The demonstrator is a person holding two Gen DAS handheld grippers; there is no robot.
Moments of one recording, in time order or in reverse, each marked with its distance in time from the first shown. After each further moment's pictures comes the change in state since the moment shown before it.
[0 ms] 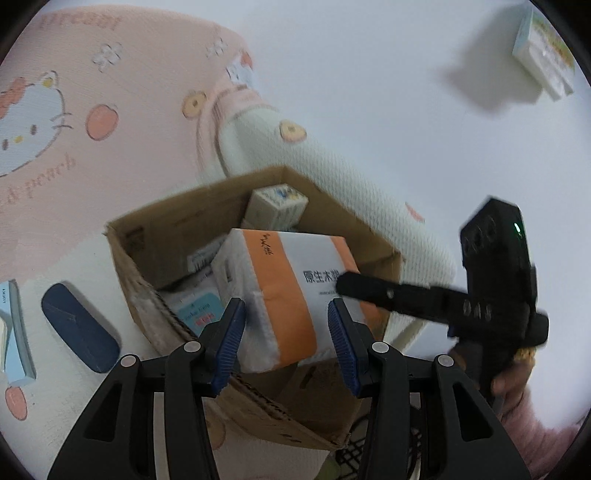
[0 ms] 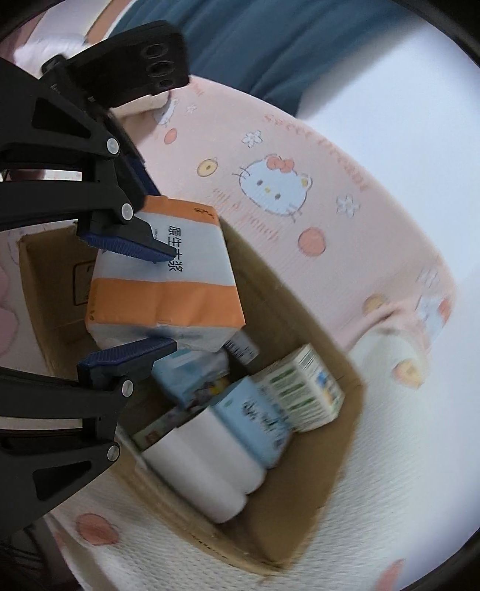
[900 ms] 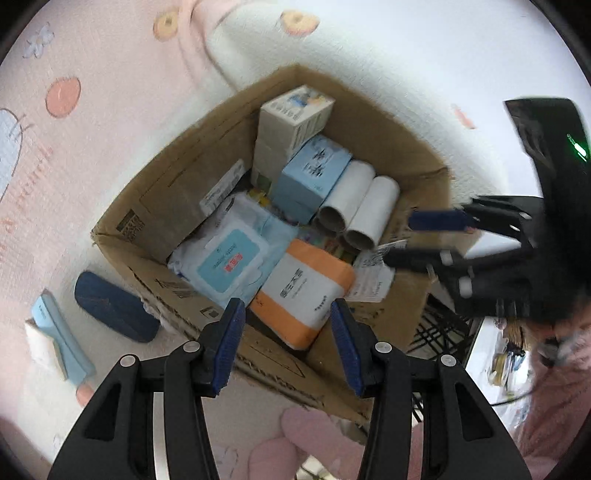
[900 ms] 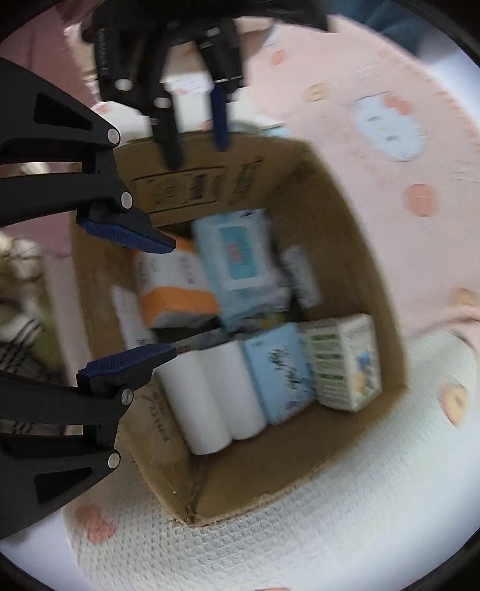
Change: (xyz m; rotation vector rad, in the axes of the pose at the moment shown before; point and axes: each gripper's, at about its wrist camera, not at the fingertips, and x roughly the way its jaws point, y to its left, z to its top) left arm 0.058 -0.003 0.046 0.094 0.550 0.174; right arm 0.038 0.033 0.032 -0.313 0.535 -0.419
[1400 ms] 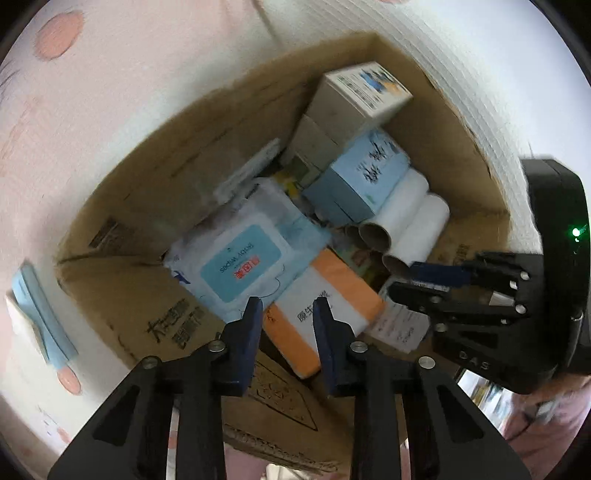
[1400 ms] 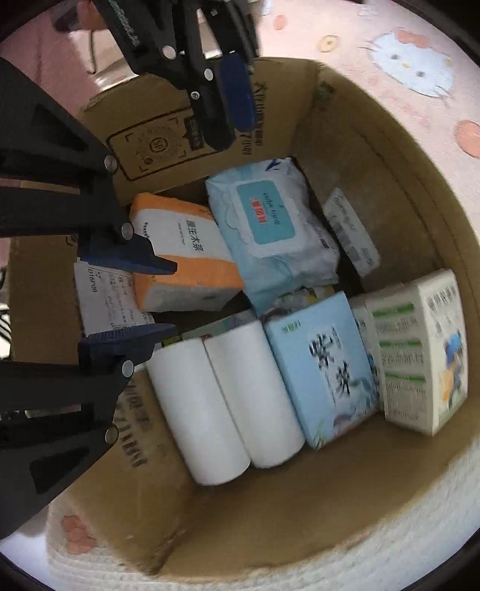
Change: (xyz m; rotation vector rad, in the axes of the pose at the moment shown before) left arm 0.052 0.035 0.048 -0.143 0.154 -0.010; right arm 0.063 -0.029 0.027 0.083 0.151 0.013
